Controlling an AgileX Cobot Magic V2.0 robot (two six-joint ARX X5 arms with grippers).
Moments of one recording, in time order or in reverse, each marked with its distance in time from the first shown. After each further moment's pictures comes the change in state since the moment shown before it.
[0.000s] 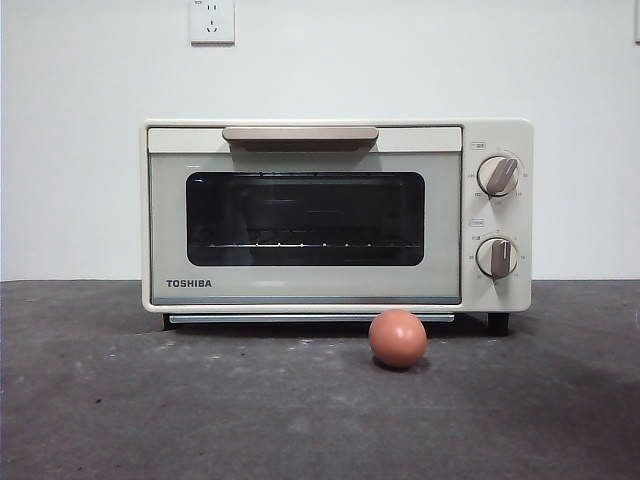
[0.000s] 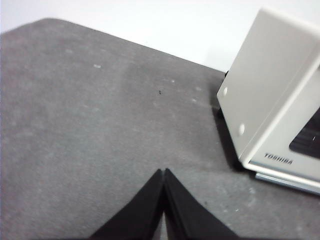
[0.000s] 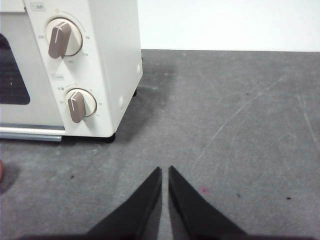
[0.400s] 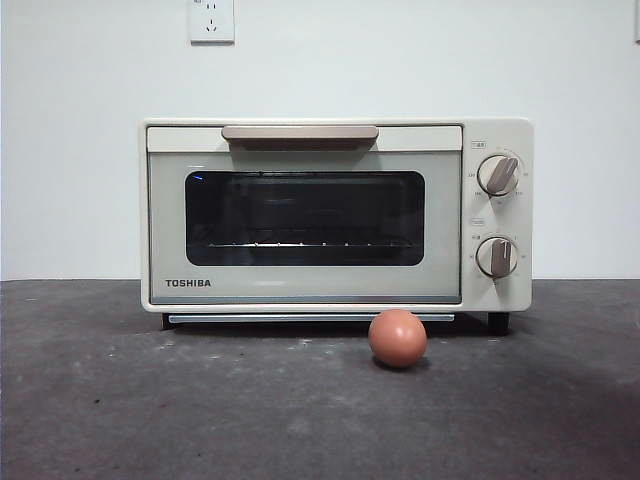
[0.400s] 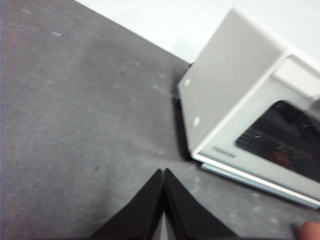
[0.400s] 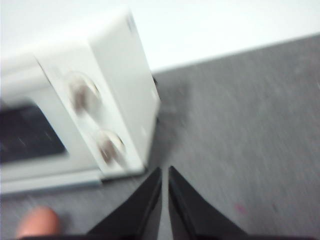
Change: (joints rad) left arm 0.000 0.010 0.081 -0.086 0.144 -0.157; right arm 0.000 0.004 0.117 -0.027 -0.043 0.250
